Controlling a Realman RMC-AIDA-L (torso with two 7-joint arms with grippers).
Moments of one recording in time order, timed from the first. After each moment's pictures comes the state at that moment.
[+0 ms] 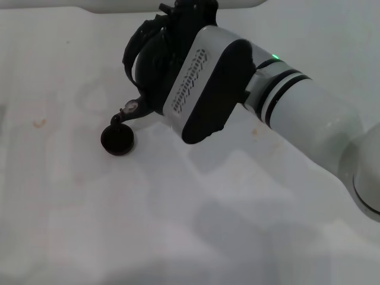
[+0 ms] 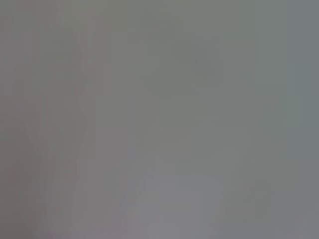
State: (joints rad) left arm -0.28 -2.08 0.05 -0.10 -1.95 -1.39 2.80; right arm 0.42 2.03 -2.42 -1.33 -1.20 0.39 0.95
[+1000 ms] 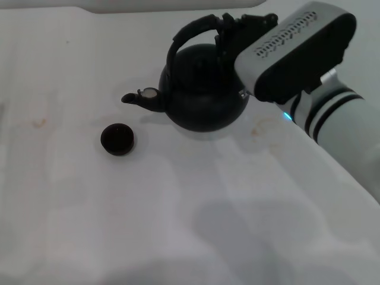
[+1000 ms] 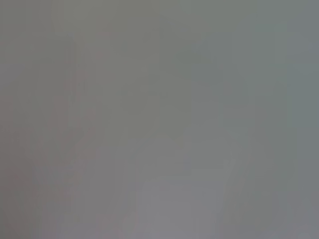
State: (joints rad) left arm -0.28 -2.08 0.06 -0.09 -1.94 -1.40 2.80; right arm 0.20 2.02 -2.34 -1.43 -1.16 0.39 1.30
